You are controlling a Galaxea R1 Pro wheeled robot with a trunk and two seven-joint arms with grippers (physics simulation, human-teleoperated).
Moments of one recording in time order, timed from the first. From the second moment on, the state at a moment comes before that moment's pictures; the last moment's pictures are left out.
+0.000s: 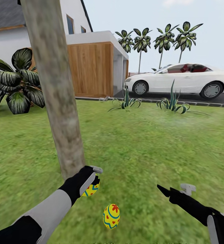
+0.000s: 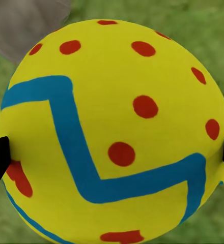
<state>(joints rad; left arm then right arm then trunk) -0.84 -0.10 -0.53 -0.60 0.47 0.80 0.41 -0.15 0.03 -0.50 -1.58 -0.03 0.71 0.78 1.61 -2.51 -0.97</state>
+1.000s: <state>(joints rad) -0.84 -0.09 -0.53 -0.54 0.46 0.74 0.22 -0.15 0.03 -0.50 -1.57 -0.03 0.71 0.77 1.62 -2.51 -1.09</state>
